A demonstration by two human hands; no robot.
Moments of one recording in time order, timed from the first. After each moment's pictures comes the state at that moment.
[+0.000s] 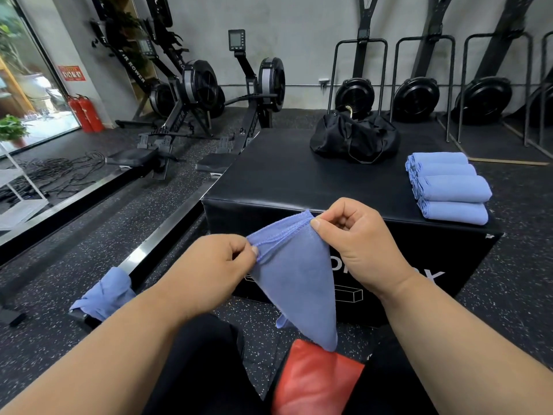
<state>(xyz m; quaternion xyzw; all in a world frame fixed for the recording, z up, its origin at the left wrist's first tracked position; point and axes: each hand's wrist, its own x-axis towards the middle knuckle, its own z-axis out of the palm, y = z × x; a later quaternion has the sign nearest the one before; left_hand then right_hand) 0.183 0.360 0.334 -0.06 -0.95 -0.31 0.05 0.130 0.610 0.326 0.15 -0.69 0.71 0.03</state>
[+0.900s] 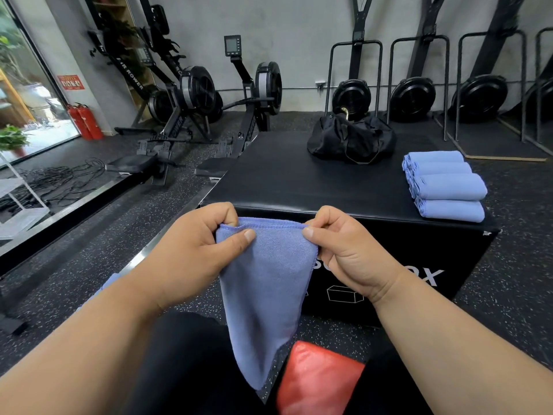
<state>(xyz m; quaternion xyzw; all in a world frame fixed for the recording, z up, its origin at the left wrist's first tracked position) 0.189 0.353 0.371 -0.15 -0.87 -0.46 0.12 0.125 0.602 0.317 0.17 -0.51 0.83 -0.16</state>
